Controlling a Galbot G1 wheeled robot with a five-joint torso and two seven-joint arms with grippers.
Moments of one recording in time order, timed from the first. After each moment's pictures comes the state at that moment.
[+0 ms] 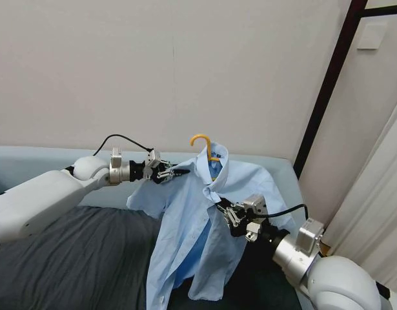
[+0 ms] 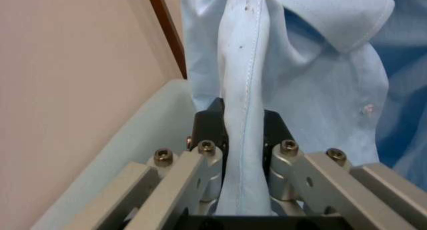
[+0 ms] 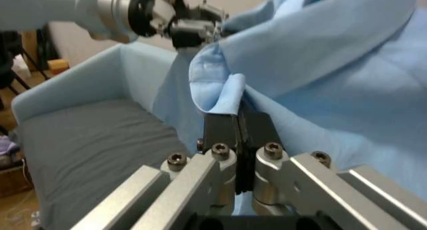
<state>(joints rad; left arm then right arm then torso) -0.24 -0.69 0.83 -1.28 -1.08 -0.22 0.85 -0.78 0.58 -0.14 2.32 0.92 -0.19 0.23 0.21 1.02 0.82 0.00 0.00</state>
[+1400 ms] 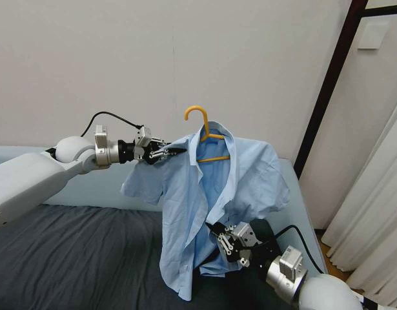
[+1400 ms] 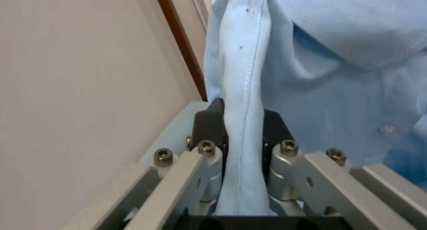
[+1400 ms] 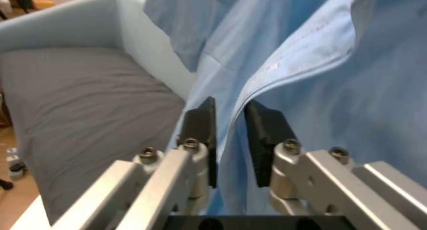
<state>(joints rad) -0.32 -0.60 0.85 -1.35 -1.15 -0.24 0.82 -0.90 0.51 -0.19 2.32 0.69 -0.18 0.22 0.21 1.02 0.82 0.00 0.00</state>
